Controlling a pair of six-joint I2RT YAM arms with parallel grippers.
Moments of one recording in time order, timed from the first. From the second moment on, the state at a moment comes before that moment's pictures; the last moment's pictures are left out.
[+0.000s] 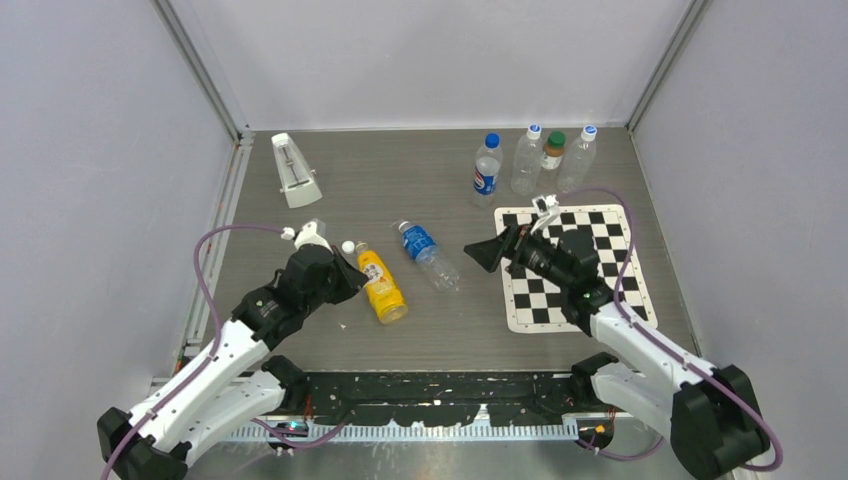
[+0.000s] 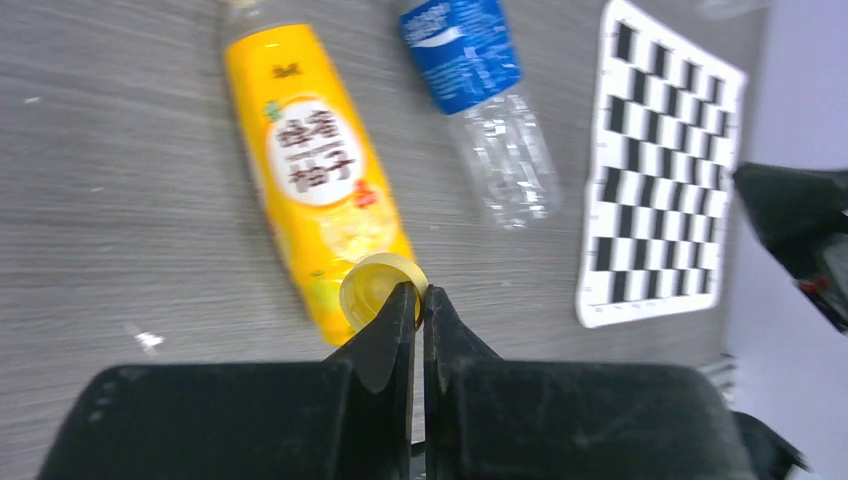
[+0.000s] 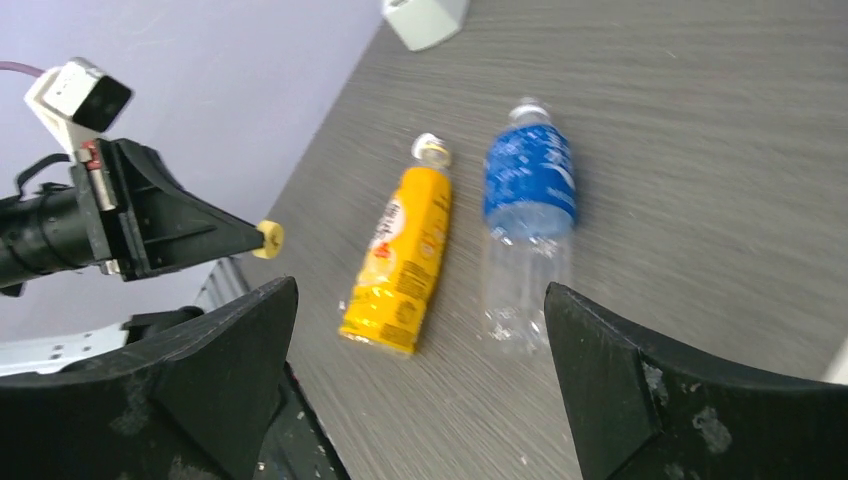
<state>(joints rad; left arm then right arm) -0.64 0.75 0.66 -0.57 -0.18 -0.90 0.39 0.92 0.40 0.39 -0.41 0.65</state>
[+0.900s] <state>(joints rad) -0.64 0.83 0.68 0.09 0.15 -1.31 0.51 1.36 0.65 1.10 -0.83 0.87</state>
